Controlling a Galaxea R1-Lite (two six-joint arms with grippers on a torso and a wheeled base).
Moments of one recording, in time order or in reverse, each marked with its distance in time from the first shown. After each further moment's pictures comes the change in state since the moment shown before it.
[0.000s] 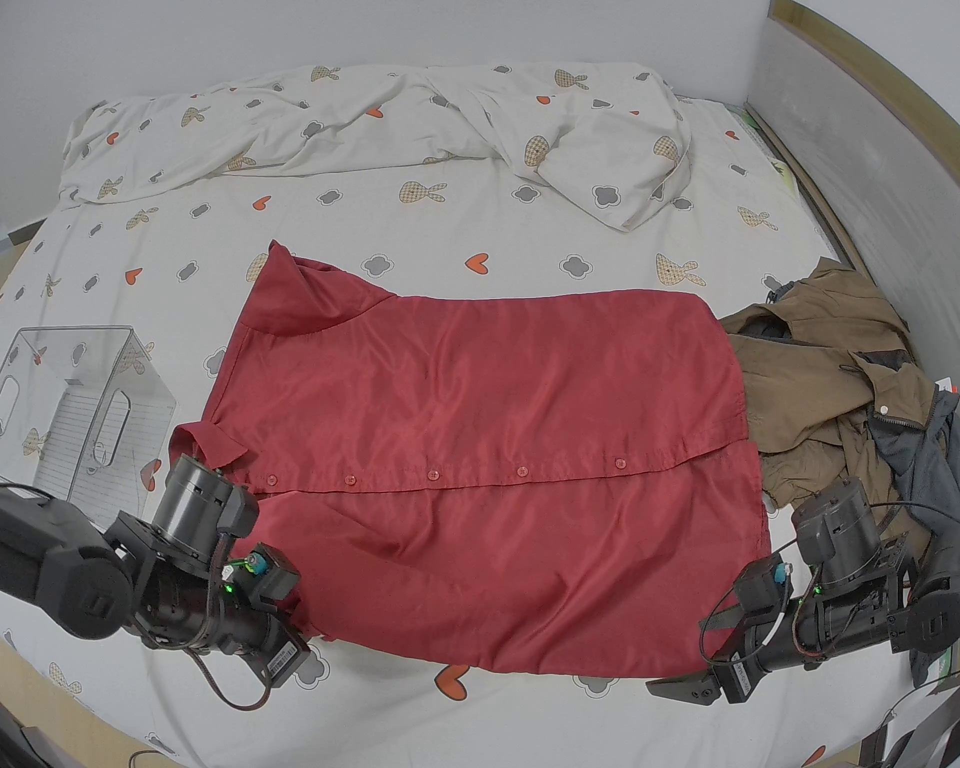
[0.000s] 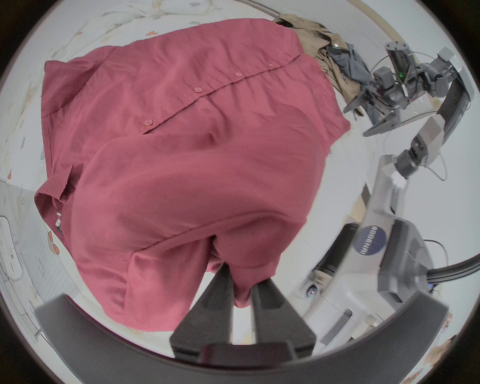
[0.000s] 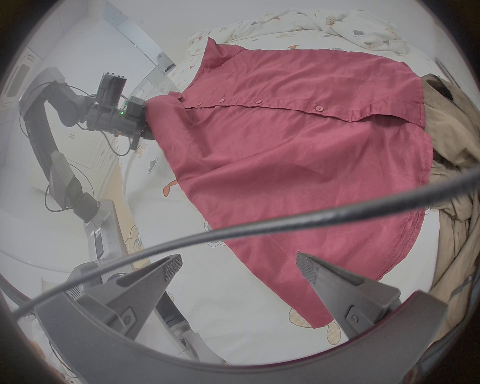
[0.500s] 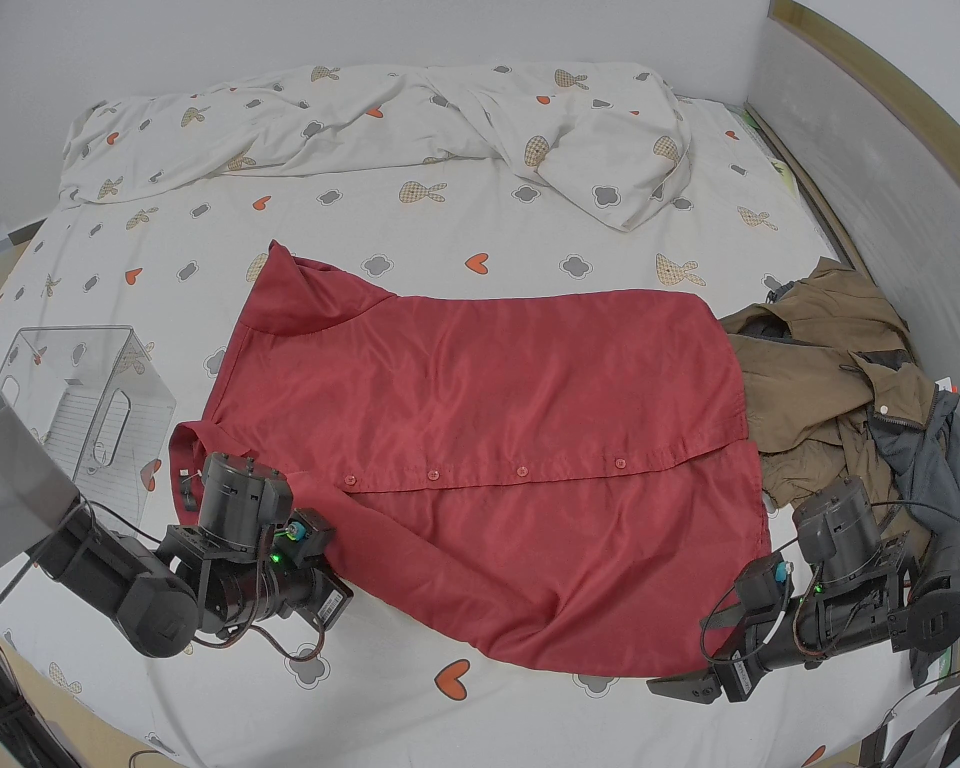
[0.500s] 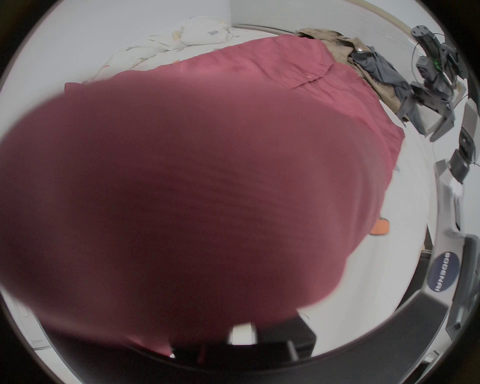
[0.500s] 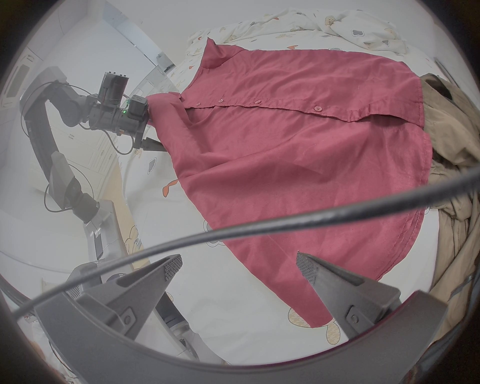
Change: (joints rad) left arm 0.012 0.220 0.057 -0.577 0.099 0.018; right arm -0.003 -0.001 -0.001 0.000 0.000 0.000
